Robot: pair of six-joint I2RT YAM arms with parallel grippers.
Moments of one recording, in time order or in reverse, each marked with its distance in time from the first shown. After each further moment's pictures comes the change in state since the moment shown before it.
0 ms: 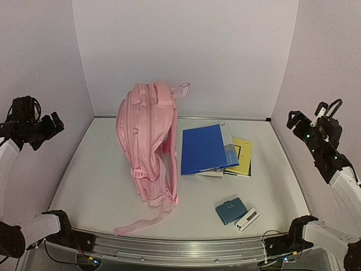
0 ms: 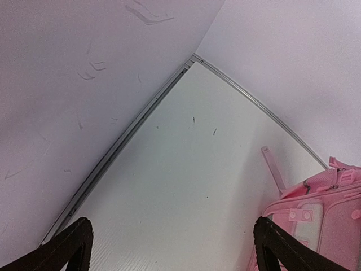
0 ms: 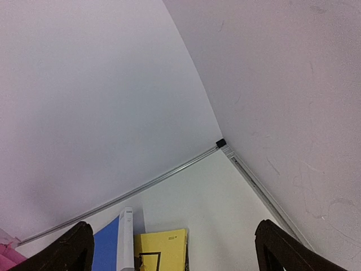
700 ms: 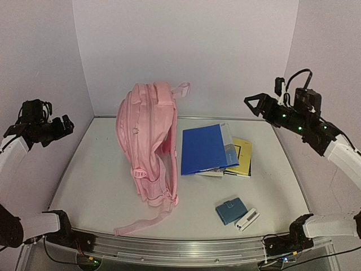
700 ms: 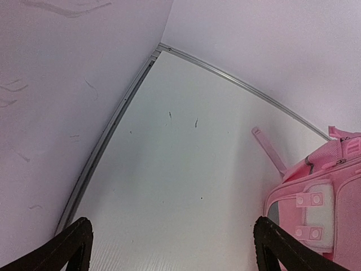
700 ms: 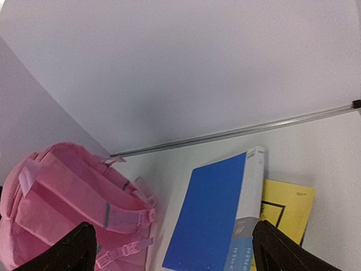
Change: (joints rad) left arm 0.000 0.082 -0.096 0.208 0.131 0.155; right arm 0.311 0.275 0.346 -0.167 -0.369 0.075
